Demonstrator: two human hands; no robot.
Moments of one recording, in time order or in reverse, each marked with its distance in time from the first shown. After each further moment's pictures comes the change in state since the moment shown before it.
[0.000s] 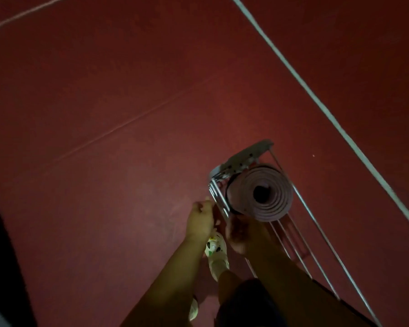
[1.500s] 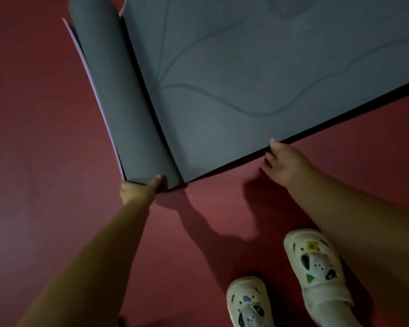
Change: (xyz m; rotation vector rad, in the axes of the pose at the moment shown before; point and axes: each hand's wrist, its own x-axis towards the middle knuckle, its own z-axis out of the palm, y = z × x) left_hand 0.113 -1.034 -0.590 -1.083 1.172 -1.061; right_hand 0.446 1.061 0.074 -1.908 -0.335 0.159
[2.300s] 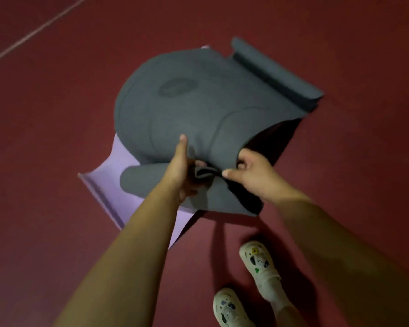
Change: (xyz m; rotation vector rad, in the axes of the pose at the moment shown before) left_hand -0.396 0.264 -0.185 -0.143 -1.016 0.320; right_hand -0.420 -0.178 -0.036 -0.452 -0.209 -0.813
